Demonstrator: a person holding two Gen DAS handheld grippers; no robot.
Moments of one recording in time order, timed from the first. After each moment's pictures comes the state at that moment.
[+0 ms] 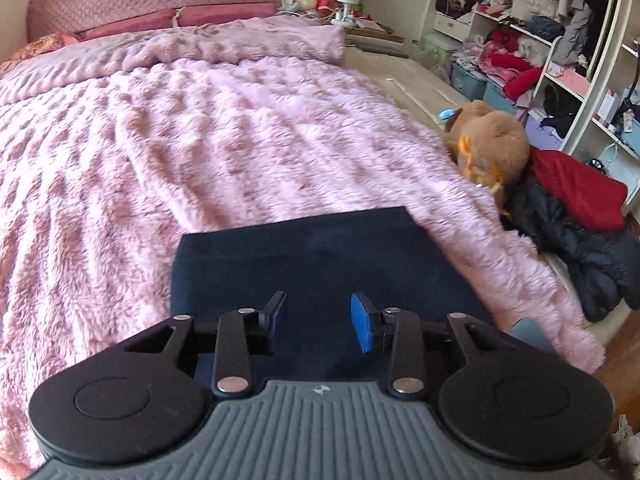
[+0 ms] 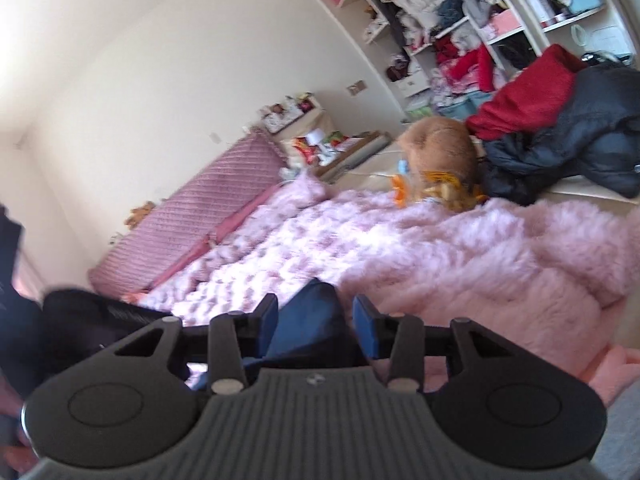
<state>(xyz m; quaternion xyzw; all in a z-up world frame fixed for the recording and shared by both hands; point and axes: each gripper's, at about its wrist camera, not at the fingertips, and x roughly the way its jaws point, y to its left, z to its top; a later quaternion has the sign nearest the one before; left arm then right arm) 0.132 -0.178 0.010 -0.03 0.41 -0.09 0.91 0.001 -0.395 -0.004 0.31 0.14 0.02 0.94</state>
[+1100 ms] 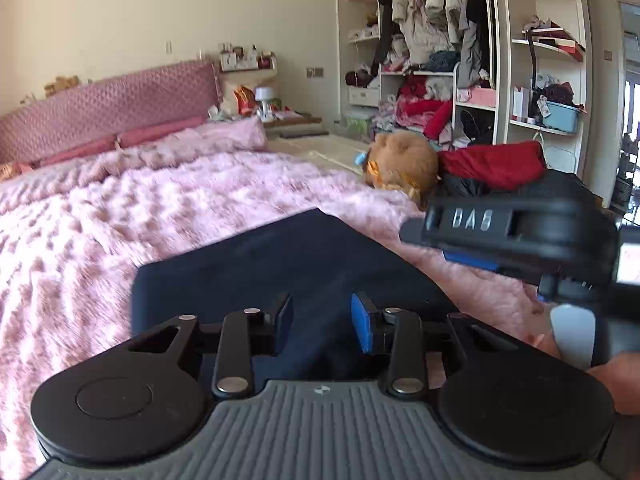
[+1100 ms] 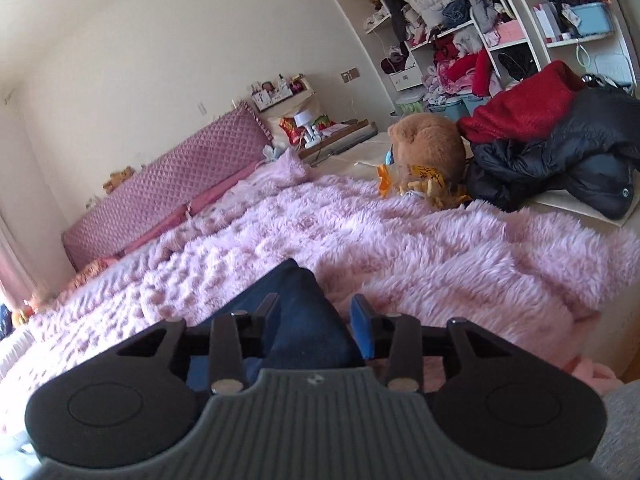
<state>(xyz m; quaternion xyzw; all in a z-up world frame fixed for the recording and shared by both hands) 0.025 -0.215 -0.032 0.06 0.25 -0.19 0.95 0.004 -0.394 -0.002 0.26 0.18 -0.04 0.95</state>
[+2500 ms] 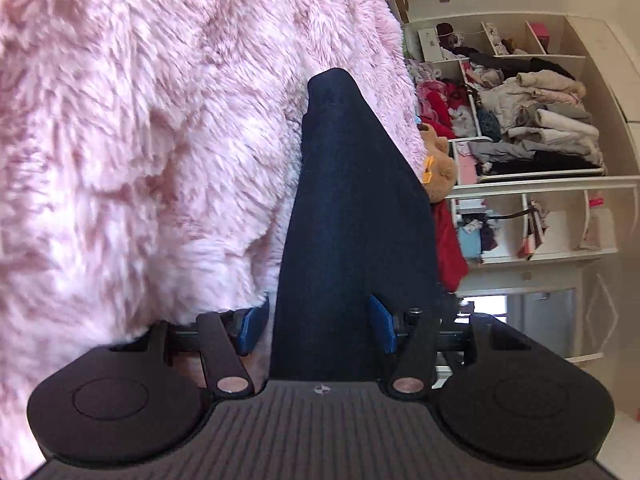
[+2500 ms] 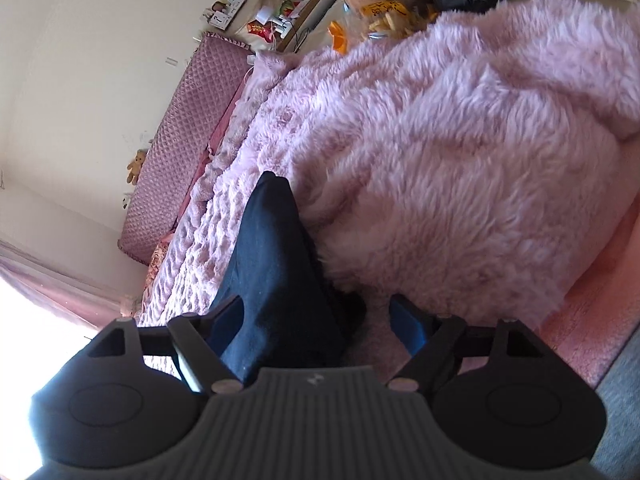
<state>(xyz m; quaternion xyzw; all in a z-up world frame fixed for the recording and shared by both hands) 0.177 0.019 -0.140 -0.47 0.52 -0.30 0.65 0.041 -0.448 -0.059 0.47 0.33 0.06 0.81</state>
